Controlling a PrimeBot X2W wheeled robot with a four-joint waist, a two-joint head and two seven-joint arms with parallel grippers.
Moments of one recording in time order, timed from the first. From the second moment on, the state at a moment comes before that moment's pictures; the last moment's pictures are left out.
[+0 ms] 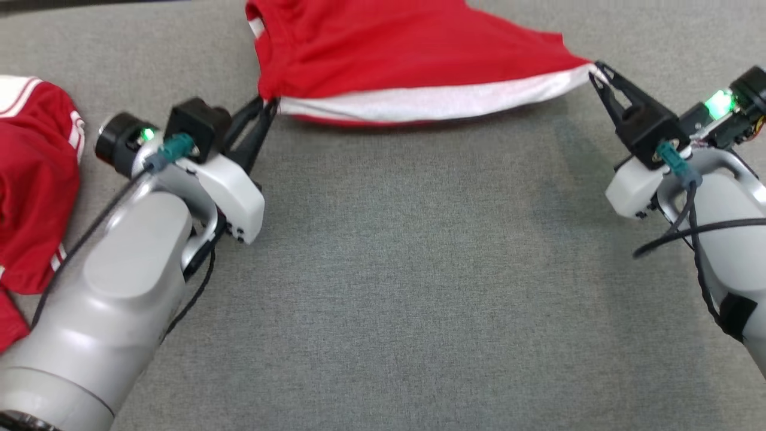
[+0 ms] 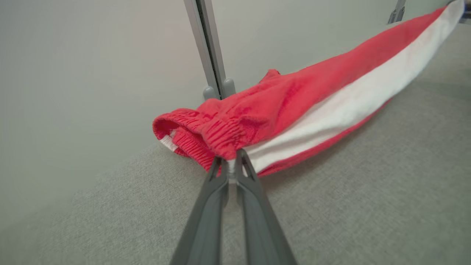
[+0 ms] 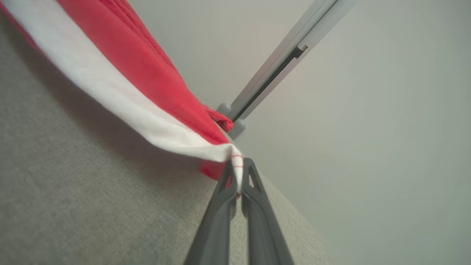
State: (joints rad) left arm -0.94 0.29 -0.81 0.80 -0.53 -0.13 -0.26; right arm -0.90 -0.37 0.54 0.76 -0.15 0.13 -0.26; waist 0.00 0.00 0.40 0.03
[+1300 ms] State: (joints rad) left arm -0.56 0.39 -1.21 0.62 -0.74 -0.13 -0.16; right arm -0.66 -0.81 1.24 0.56 0.49 0.13 -0.26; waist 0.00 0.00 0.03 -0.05
